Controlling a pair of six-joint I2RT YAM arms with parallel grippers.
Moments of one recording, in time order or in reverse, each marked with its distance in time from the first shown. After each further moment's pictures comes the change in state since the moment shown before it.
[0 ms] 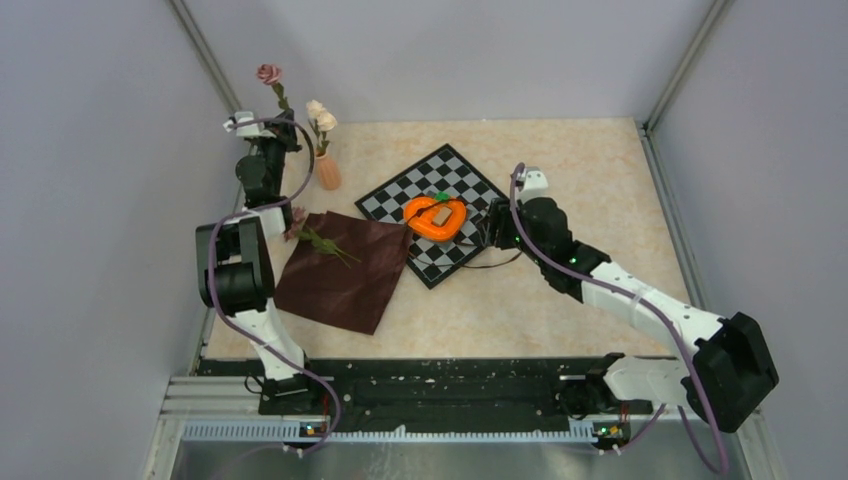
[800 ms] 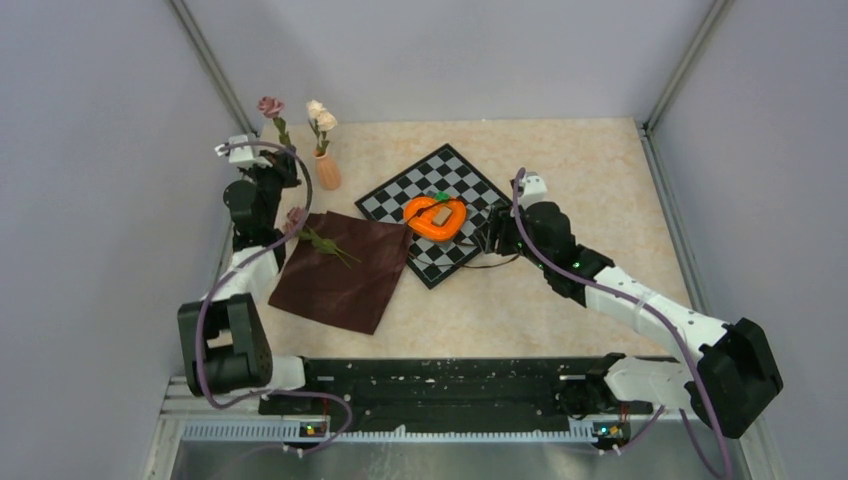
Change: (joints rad) left arm -0.003 -0.532 -0.345 -0.433 0.011 -0.008; right arm 0.000 -0.028 -0.029 -0.007 -0.078 0.011
